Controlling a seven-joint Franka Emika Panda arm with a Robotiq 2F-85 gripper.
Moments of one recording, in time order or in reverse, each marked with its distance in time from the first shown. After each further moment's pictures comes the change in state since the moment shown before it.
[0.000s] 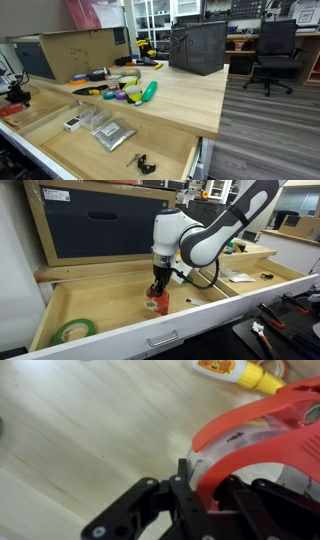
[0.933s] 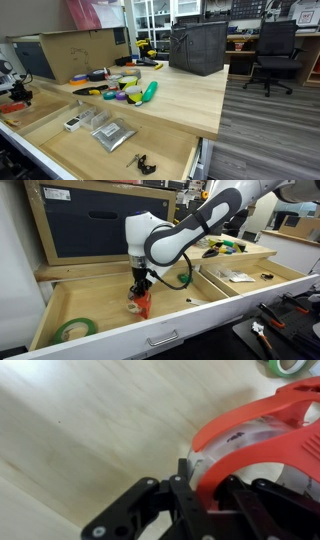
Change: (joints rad) arm 0.045 0.261 0.012 0.460 0.087 -0.276 -0.056
